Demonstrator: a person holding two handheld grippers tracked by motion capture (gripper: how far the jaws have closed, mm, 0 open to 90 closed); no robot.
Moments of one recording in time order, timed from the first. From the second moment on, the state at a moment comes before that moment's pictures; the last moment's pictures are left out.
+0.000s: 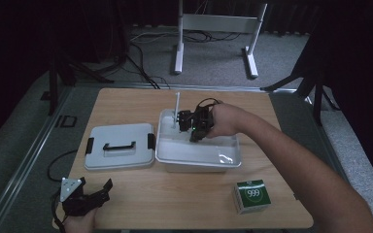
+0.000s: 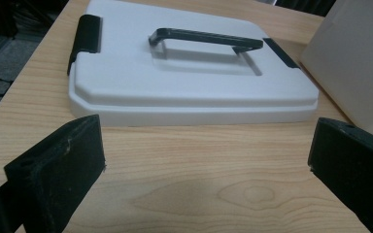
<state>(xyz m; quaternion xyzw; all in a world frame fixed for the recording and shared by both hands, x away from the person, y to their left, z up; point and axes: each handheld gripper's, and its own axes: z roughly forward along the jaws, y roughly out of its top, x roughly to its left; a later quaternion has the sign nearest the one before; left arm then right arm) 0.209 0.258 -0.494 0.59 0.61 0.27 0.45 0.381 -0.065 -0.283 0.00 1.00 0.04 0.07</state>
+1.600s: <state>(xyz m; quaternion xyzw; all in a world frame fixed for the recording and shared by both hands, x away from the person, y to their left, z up) 0.210 0.257 -0.495 0.60 0.61 0.27 0.44 0.259 -0.019 -0.426 -0.05 1.00 0.00 0.07</state>
